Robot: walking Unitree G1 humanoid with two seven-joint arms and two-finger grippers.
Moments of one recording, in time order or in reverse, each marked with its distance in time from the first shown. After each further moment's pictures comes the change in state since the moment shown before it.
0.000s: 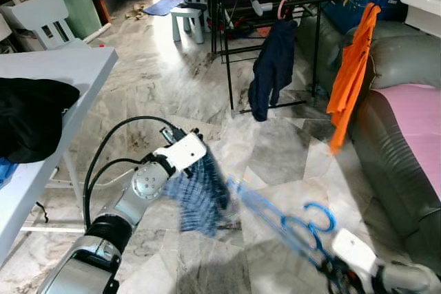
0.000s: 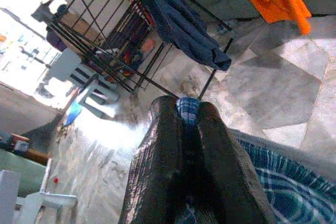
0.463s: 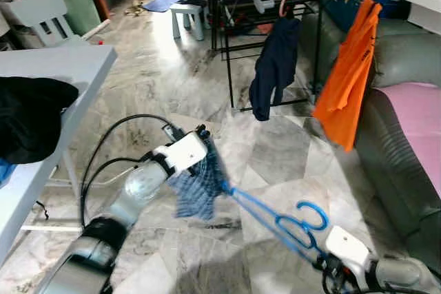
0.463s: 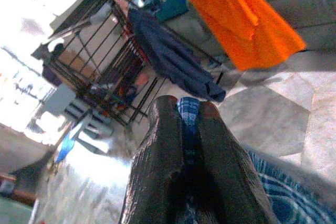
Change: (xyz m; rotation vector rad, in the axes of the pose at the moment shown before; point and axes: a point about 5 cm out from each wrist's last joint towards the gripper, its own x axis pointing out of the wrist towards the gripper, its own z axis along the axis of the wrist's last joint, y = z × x) left arm -0.011 0.004 0.013 0.018 -0.170 -0.040; right arm 0.009 -0.007 0.012 -0.038 -0.014 -0.052
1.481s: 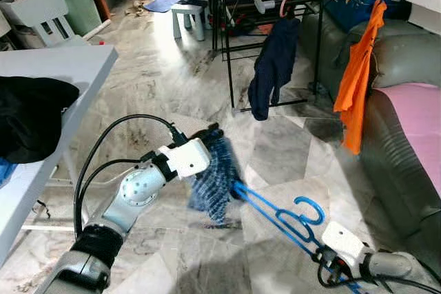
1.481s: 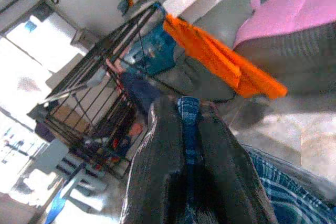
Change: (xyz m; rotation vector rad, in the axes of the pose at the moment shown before) left arm -0.007 -0.003 0.035 0.022 -0.227 -0.063; right arm 0.018 -0.011 0.002 0.009 -0.008 -0.036
